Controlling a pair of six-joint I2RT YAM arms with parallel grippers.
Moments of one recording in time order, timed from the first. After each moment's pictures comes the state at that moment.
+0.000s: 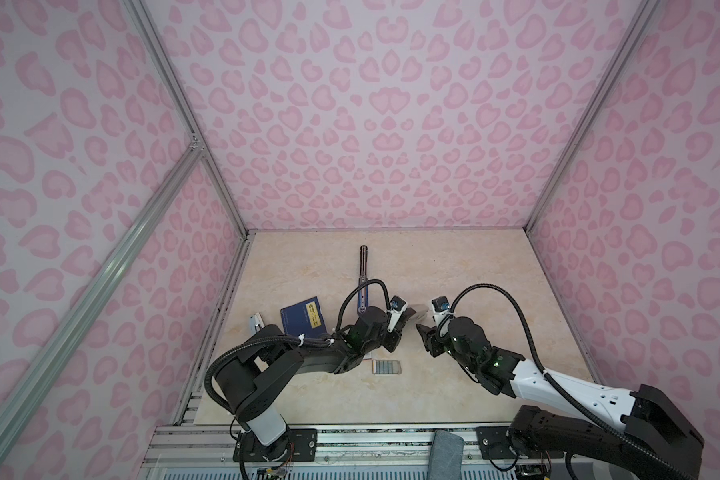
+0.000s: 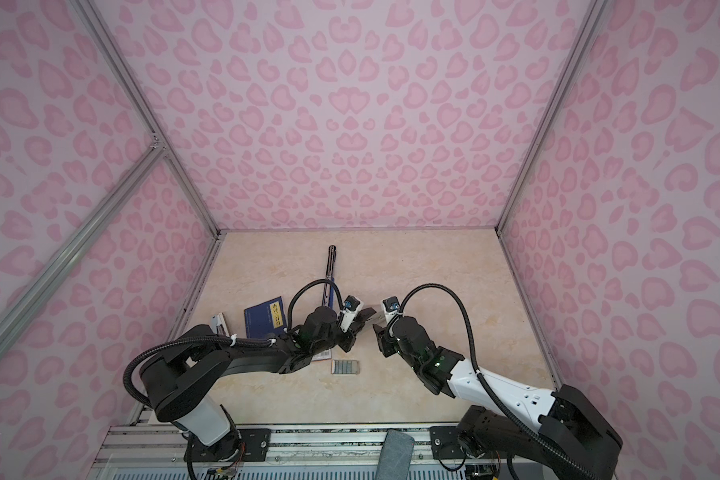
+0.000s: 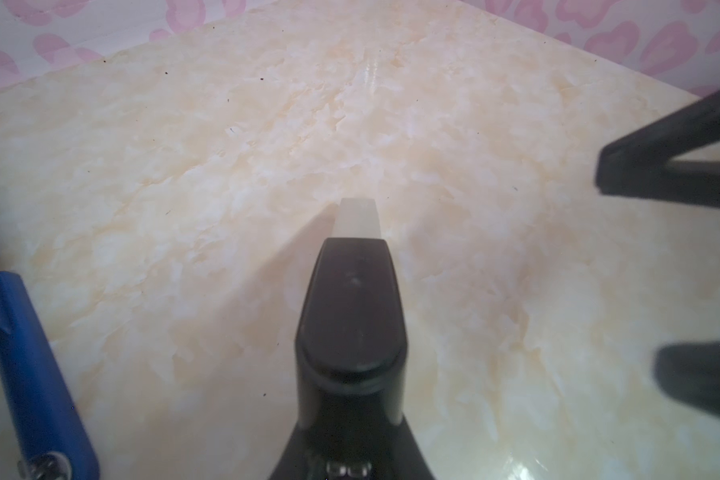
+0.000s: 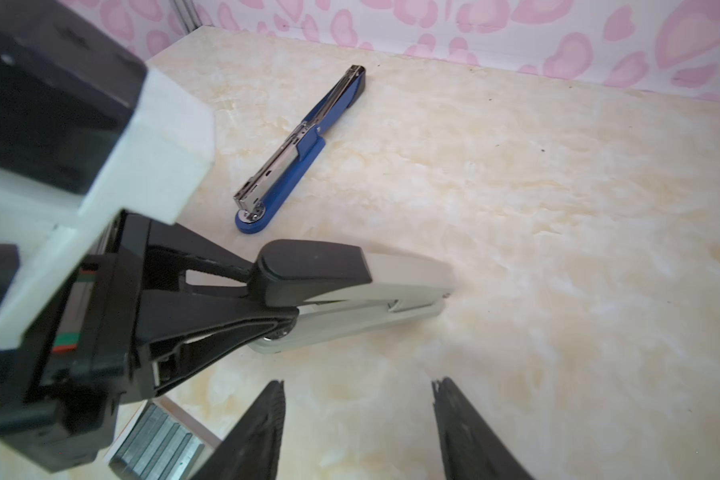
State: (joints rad) left arm -0.86 1.73 0.71 0.50 -0.02 -0.06; right arm 0.77 1.04 0.42 0.09 0.26 0.26
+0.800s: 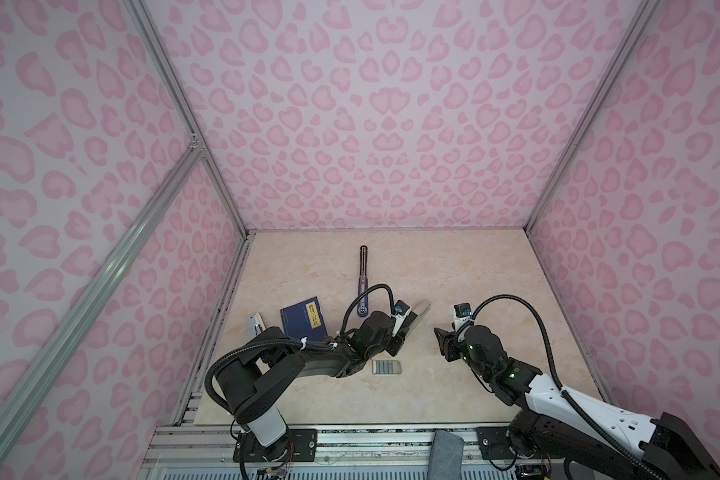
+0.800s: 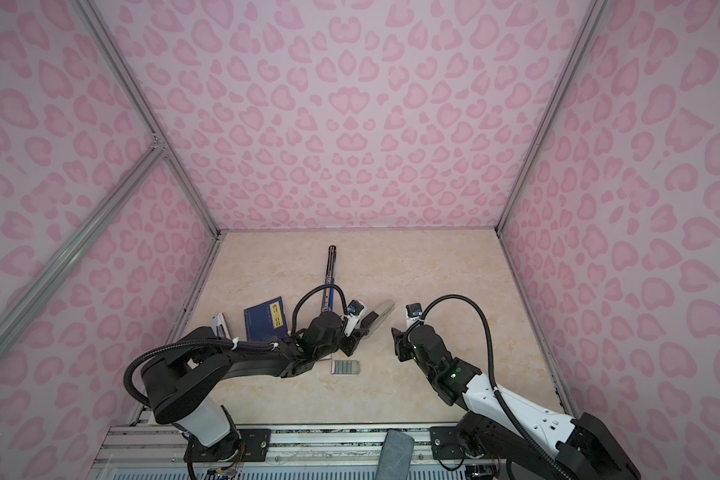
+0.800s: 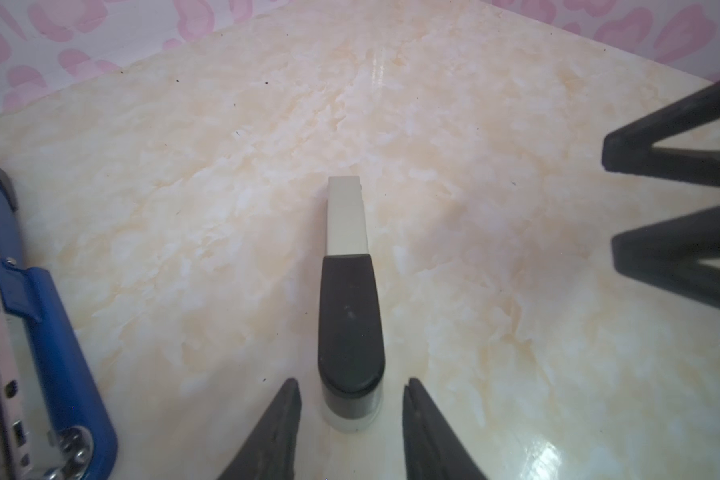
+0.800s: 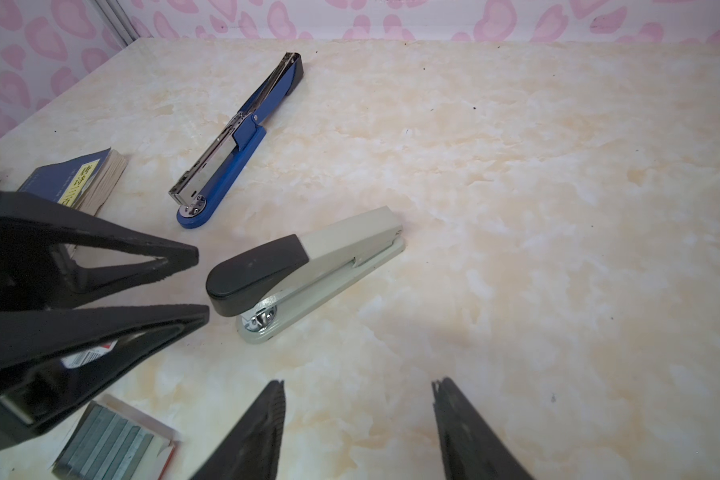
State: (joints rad) left arm -0.91 1.62 0.70 0.39 -0.10 -0.08; right arm 0.71 0.93 0.33 0.06 0.29 0.33
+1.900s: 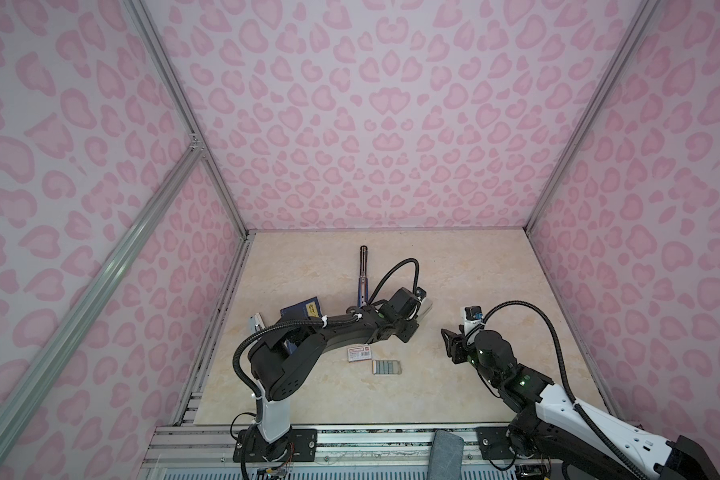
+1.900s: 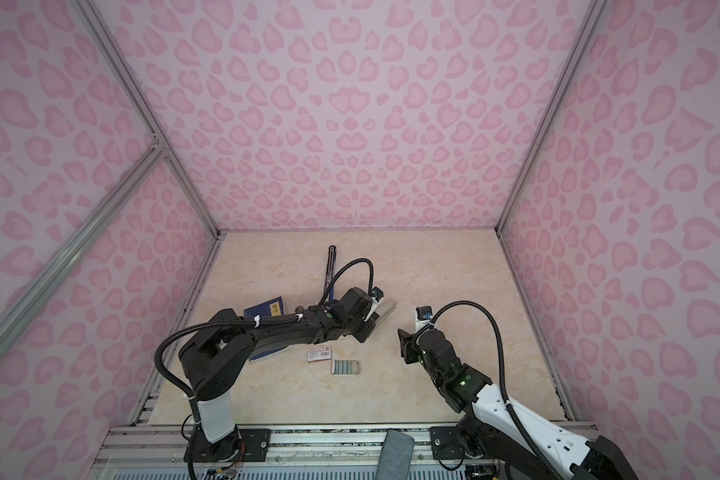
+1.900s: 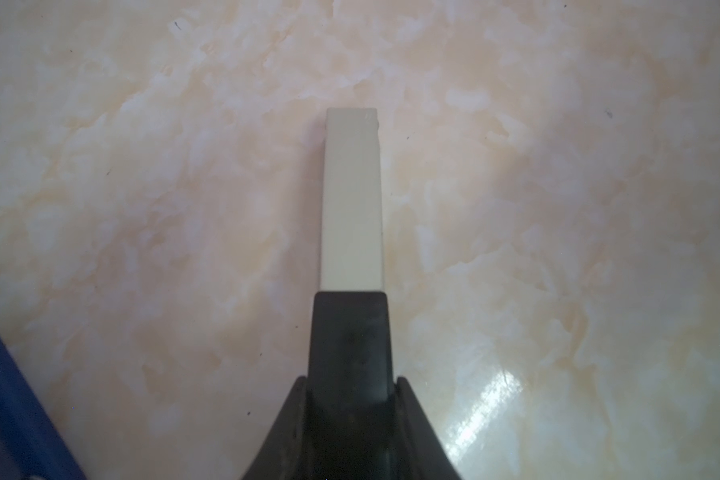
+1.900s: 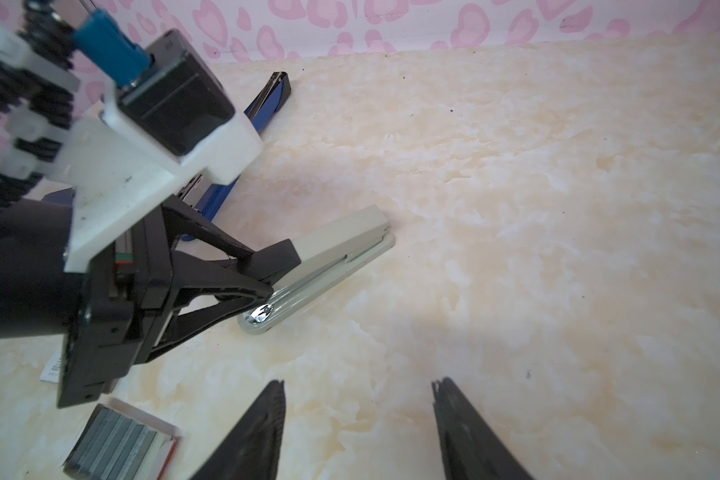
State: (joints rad) left arm -0.90 1.89 1.16 -0.17 -0.07 -0.07; right arm 0.68 0.80 0.28 0.01 0.28 0.36
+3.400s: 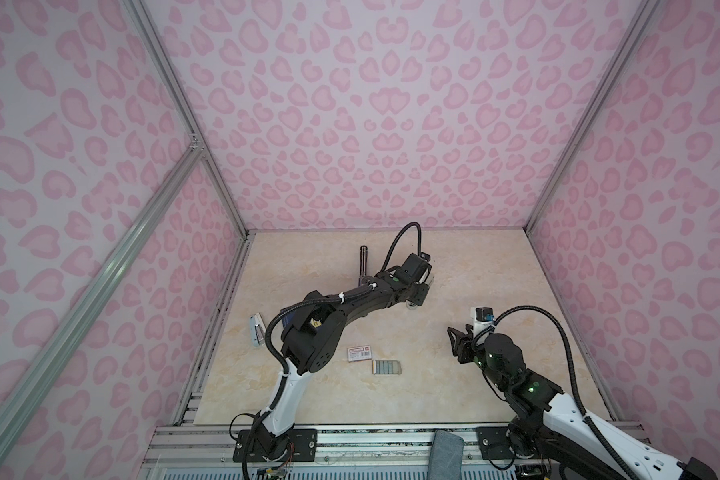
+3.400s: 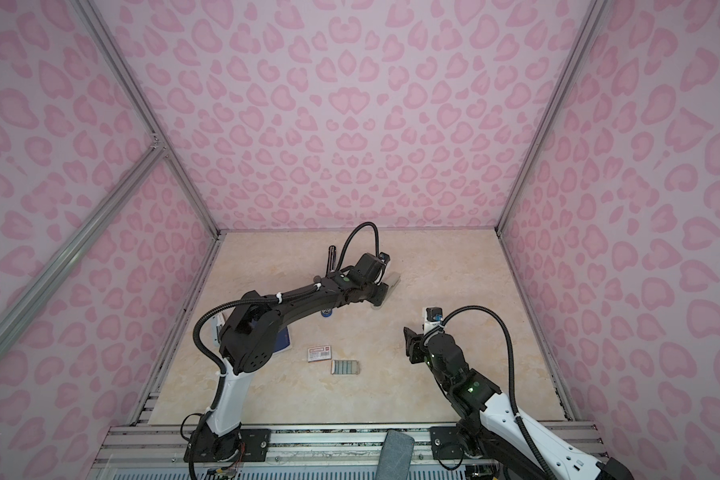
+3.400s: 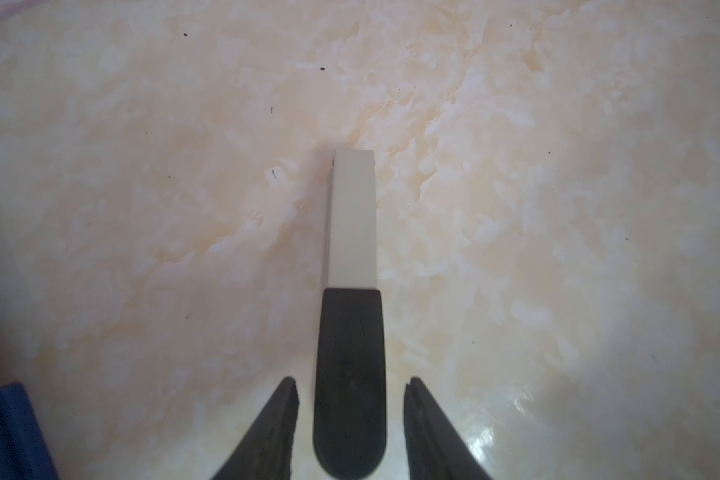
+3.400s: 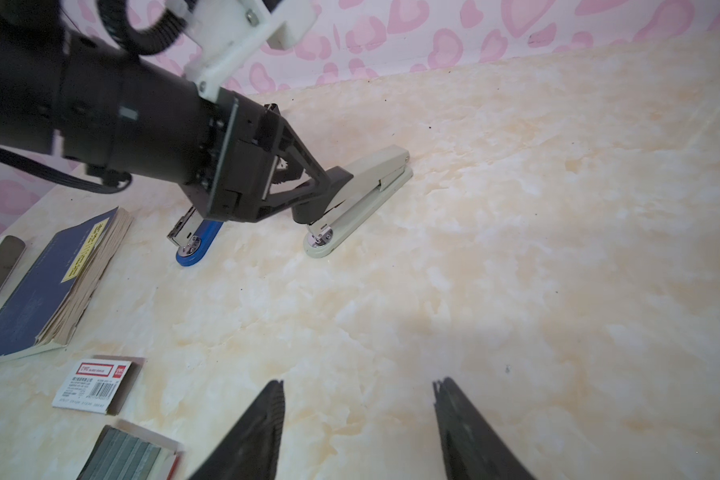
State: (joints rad) left arm -0.80 2.10 1.63 -0.38 -0.09 -0.19; right arm 0.64 0.69 0.25 -0.02 0.27 0.39
